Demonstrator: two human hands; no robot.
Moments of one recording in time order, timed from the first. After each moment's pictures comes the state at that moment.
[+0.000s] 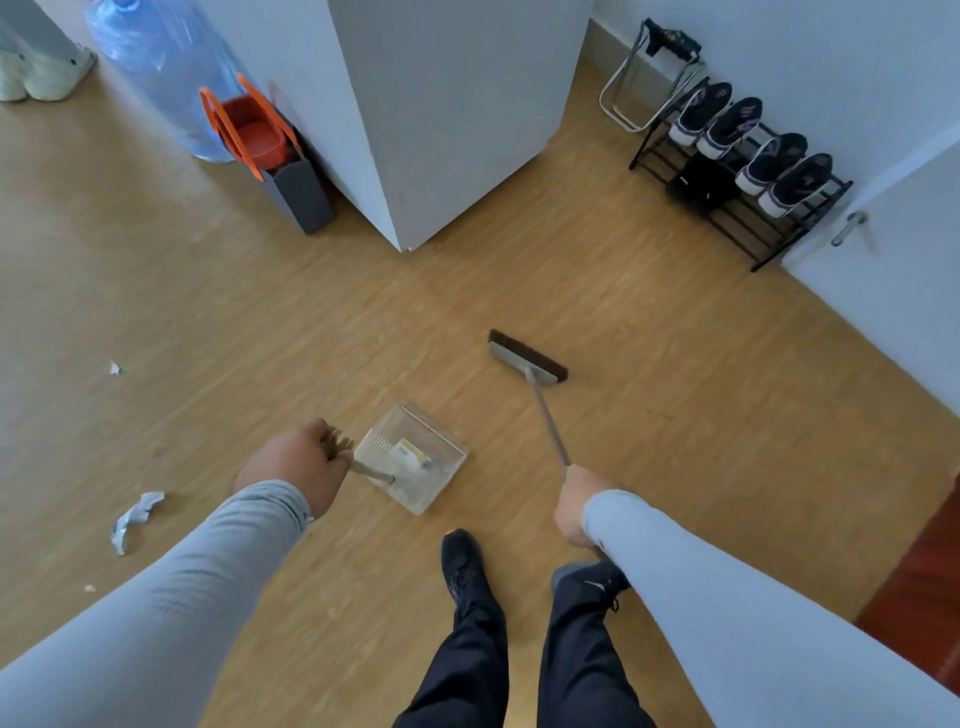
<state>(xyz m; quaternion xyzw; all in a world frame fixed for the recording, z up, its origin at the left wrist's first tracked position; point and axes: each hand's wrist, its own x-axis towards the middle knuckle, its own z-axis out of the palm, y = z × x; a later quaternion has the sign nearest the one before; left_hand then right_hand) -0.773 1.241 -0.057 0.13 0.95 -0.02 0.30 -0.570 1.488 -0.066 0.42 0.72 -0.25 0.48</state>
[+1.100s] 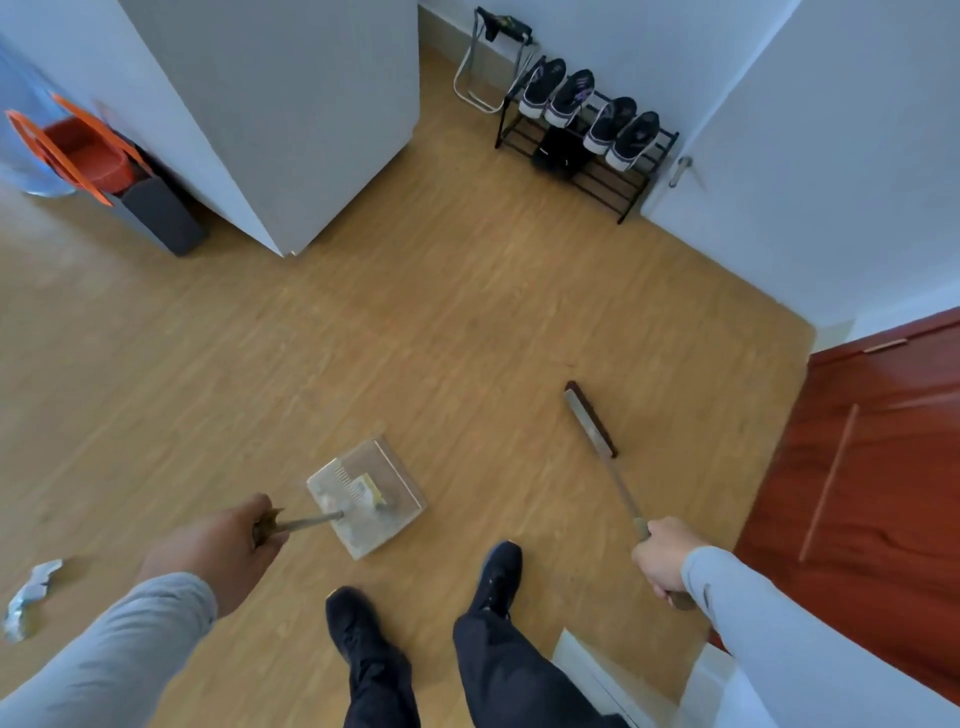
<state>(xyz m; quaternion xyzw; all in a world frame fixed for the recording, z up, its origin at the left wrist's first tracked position) -0.669 1.196 -0.063 0.31 0.89 -0.05 0.32 -0.299 1.514 -0.036 0.63 0.55 -0.36 0.40</state>
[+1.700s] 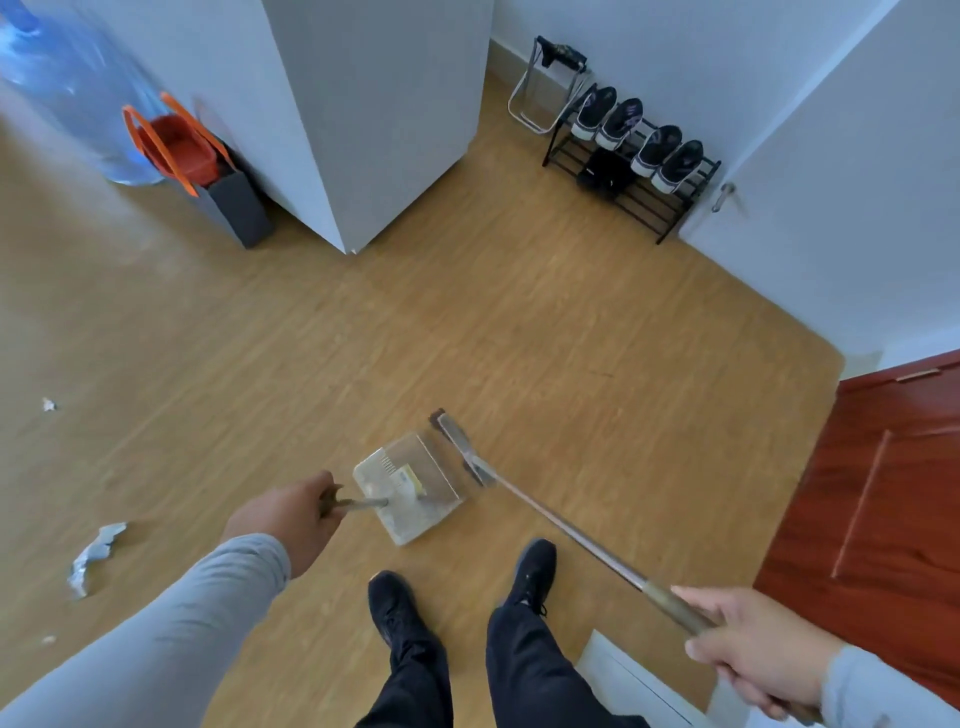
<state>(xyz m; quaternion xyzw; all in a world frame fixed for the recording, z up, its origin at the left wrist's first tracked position) -0.693 1.134 -0.046 0.30 0.89 -0.03 0.33 -0.313 1.393 0.079 0.56 0.53 -0.50 0.39</state>
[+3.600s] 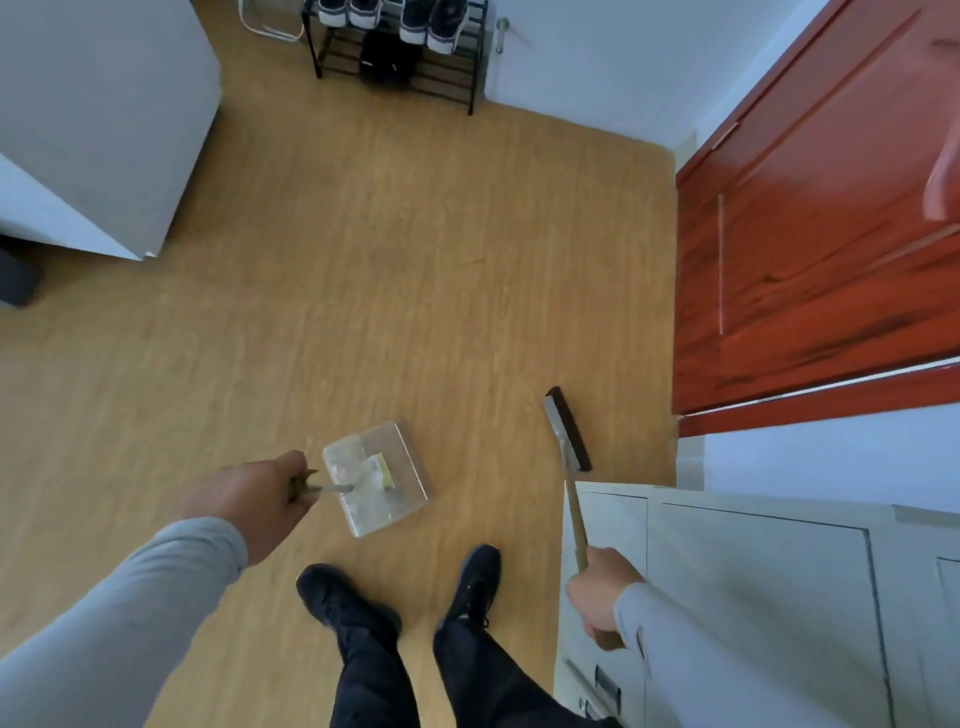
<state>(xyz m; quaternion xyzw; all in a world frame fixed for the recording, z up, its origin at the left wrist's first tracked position) -0.618 1.166 -0.062 0.58 0.76 -0.15 0.25 -0.236 1.200 -0.036 0.74 0.39 -0.48 0.25</state>
